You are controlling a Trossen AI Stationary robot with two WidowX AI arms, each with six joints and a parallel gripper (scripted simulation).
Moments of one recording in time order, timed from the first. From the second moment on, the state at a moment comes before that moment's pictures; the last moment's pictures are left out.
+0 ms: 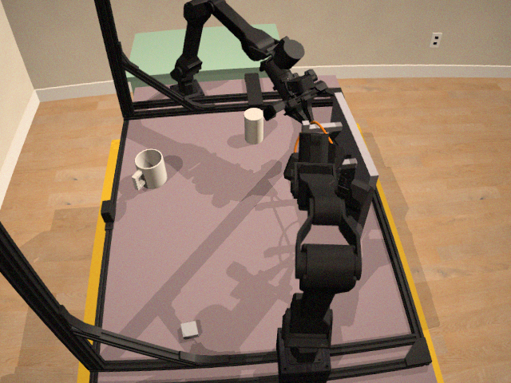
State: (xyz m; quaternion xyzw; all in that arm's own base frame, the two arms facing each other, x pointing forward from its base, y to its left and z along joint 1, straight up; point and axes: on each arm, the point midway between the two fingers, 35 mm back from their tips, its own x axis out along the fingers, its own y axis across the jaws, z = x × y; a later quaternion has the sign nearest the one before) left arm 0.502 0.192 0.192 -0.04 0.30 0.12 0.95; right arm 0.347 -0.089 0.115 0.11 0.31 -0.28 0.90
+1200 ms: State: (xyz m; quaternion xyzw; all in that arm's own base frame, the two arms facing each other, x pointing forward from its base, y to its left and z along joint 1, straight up) left arm 0.502 0.192 0.192 -0.04 0.30 0.12 0.95; right arm 0.344 -0.094 0.112 0.07 0.30 -0.21 0.93
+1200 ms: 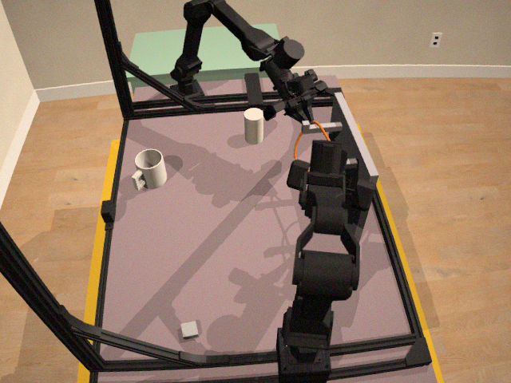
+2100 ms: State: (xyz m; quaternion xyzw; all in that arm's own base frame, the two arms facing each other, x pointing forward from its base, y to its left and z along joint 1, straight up) left arm 0.502 0.192 0.192 -0.04 0.30 0.12 0.95; right arm 0.344 -0.095 0.112 0.06 0.29 -0.20 0.93
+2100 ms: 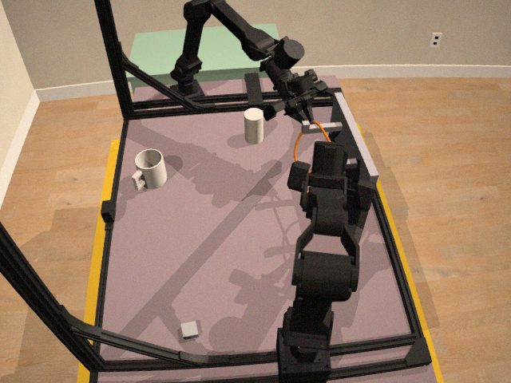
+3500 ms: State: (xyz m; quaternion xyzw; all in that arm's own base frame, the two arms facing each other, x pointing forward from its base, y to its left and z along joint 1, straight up) left arm 0.502 0.192 0.191 -0.04 0.30 0.12 0.95; right arm 0.308 -0.065 0.158 0.06 0.29 -0.20 0.93
